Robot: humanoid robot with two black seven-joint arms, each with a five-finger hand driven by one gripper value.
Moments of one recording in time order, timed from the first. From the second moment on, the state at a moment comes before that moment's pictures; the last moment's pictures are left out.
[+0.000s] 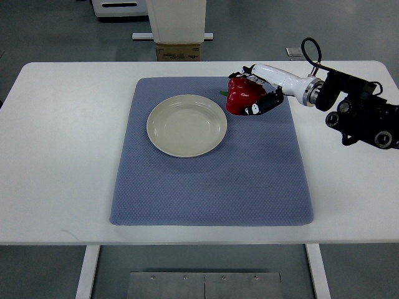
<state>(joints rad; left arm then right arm) -0.01 0.00 -0.21 -0.18 0.05 -0.02 -0.14 1.28 -0.32 -0.11 0.87 -0.88 -0.06 0.23</state>
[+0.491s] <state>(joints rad) -0.01 0.00 -0.21 -0.18 0.05 -0.02 -0.14 1.34 -0.04 -0.08 0.75 -0.87 -0.06 0.16</state>
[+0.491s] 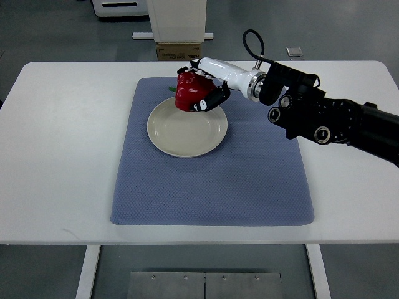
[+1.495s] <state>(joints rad) -0.01 0.00 -0.21 -0.18 0.05 -0.02 -0.14 1.24 0.00 -0.07 0.71 -0.85 -0.08 0.14</state>
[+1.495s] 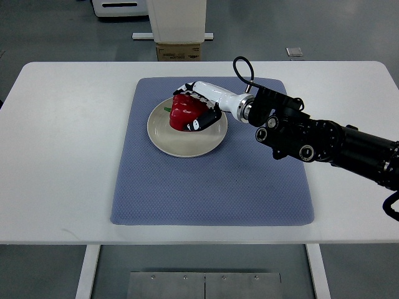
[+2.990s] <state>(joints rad) -0.01 0.00 -0.21 -0.18 0.05 -0.02 -0.14 1.20 0.00 0.10 0.71 -0.78 -0.11 0.14</state>
